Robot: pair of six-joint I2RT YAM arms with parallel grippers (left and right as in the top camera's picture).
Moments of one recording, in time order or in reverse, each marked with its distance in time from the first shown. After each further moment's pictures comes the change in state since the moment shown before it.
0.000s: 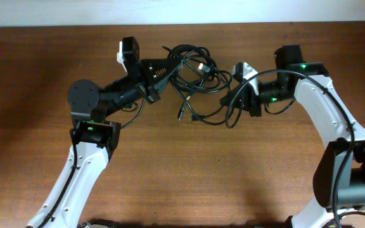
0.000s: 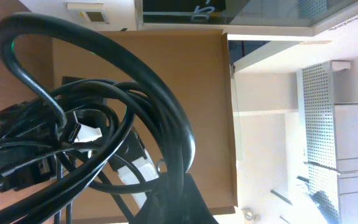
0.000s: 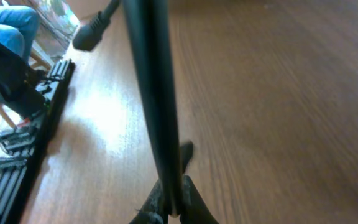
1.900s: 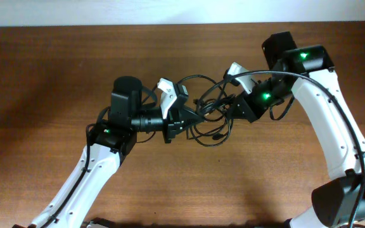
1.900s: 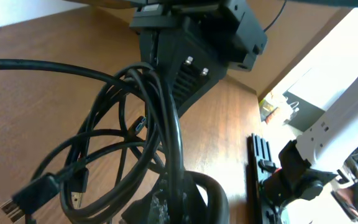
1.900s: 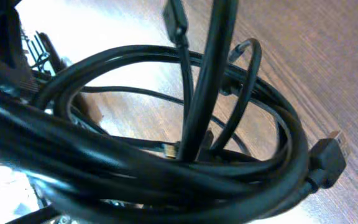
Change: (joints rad) left arm -0.158 0.001 0.005 -0.841 0.124 1.896; right arm 0.145 -0.093 0.285 -0.475 0.500 0.557
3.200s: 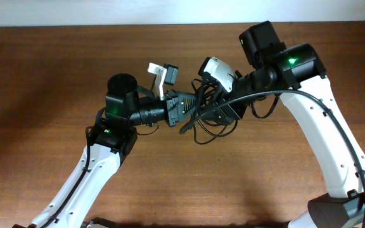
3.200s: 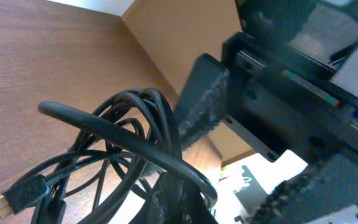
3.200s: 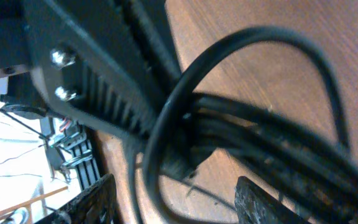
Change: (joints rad) left arm -0.001 0.000 -0.003 0.268 -0.095 -0.693; right arm 0.166 -0.026 0.164 0.052 -0.008 0.011
